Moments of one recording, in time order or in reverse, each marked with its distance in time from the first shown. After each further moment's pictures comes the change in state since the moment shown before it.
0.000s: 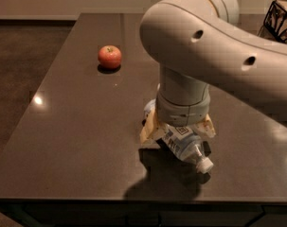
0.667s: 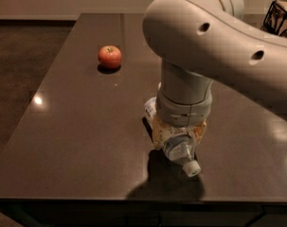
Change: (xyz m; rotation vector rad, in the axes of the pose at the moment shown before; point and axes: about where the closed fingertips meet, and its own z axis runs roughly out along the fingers) arm -0.009 -0.003 -0.007 0.031 -0.026 0.009
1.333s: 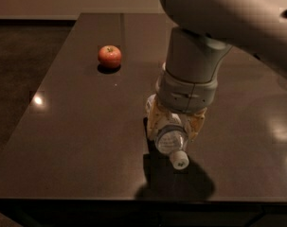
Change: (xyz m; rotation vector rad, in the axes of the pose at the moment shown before) arm -0.005 -0.014 -0.033 0.130 -0.080 0.122
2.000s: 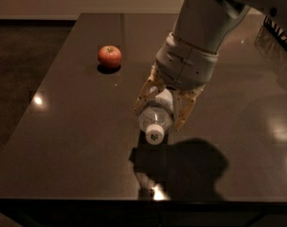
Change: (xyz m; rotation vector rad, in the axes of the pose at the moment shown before) arm 0.007 -0.031 -0.038 0.217 -0.167 0.326
